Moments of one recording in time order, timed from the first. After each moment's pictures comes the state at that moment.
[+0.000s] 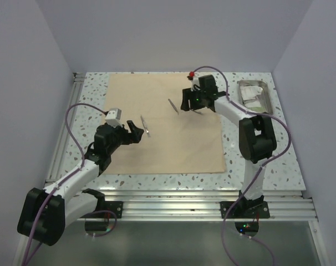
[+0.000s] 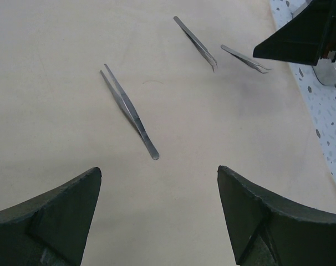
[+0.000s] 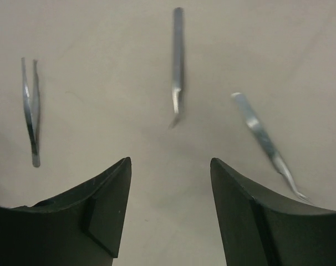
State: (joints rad) left arm -0.32 1.04 0.43 0.28 0.09 -0.44; right arm 0.32 1.99 1.51 -0.26 -0.27 0.14
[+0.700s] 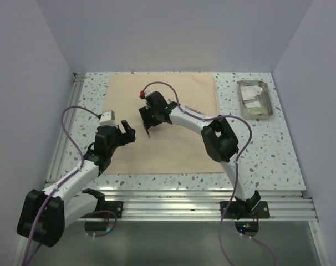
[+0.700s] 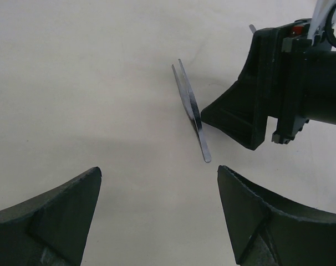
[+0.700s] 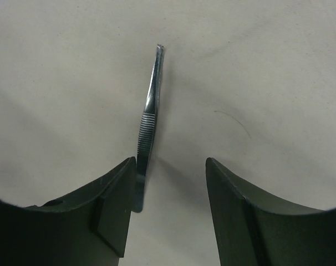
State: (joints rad) left arm -0.32 1.03 0.43 0.17 -0.16 -0.49; right arm 0.75 2.30 1.86 -0.40 -0.02 0.24
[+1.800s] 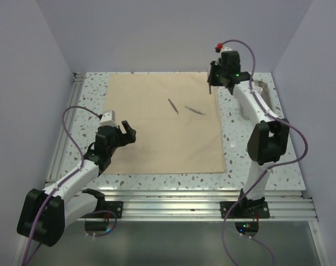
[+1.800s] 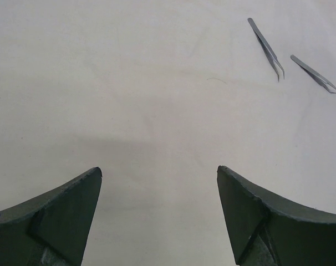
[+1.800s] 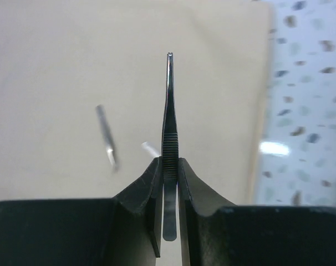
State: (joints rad) left arm -0.32 1.04 0.43 0.16 -0.15 -0.49; right arm 0.29 1.95 1.82 -0.49 -0.02 0.20
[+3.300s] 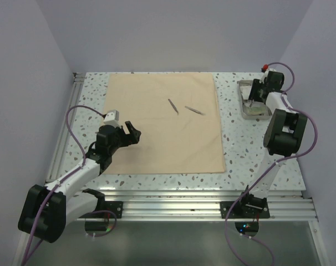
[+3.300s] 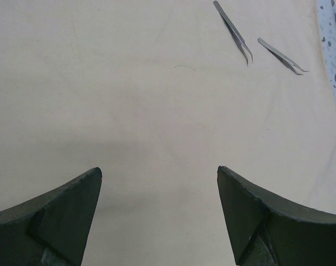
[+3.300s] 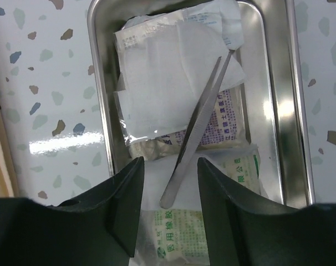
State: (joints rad) left arm -0.32 1.07 0.43 0.21 -0.02 -0.50; right arm -0.26 2.08 1.61 -0.23 -0.10 0.00
